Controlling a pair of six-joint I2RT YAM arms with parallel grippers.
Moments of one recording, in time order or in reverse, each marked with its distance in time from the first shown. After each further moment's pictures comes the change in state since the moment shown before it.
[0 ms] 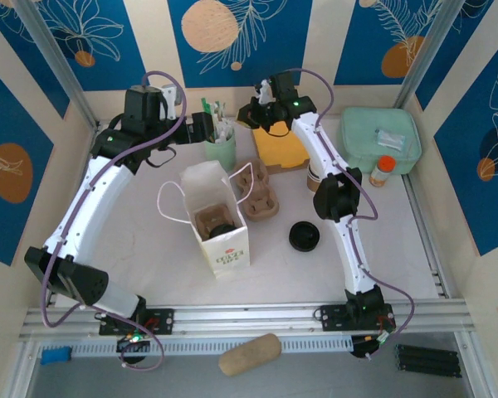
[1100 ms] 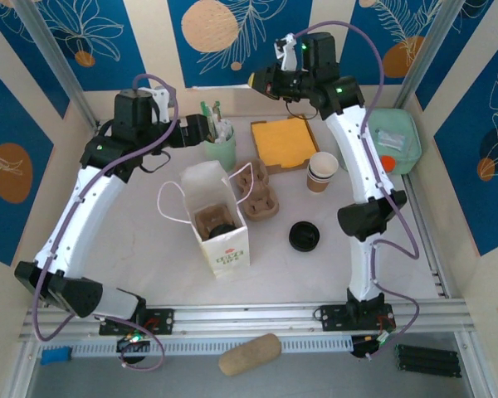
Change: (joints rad) left arm 0.000 -0.084 -0.039 -0.003 0.005 0.000; right arm 0.014 -0.469 -0.091 -0.080 0.087 -0.140
